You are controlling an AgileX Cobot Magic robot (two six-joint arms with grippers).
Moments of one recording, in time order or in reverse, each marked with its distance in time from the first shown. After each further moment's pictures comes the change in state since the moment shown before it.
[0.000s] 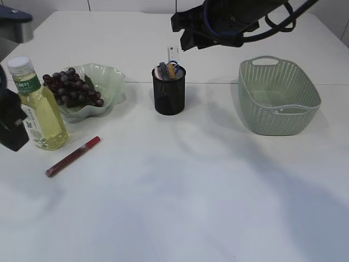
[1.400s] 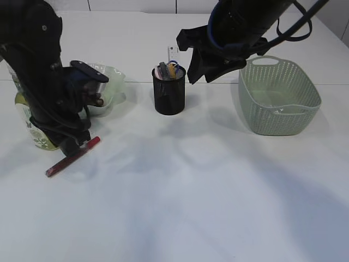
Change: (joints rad) left arm 0.071 0.509 -0.182 0.055 -0.155 0.205; right arm 0.000 -0.015 -0.042 0.041 0.396 0.045
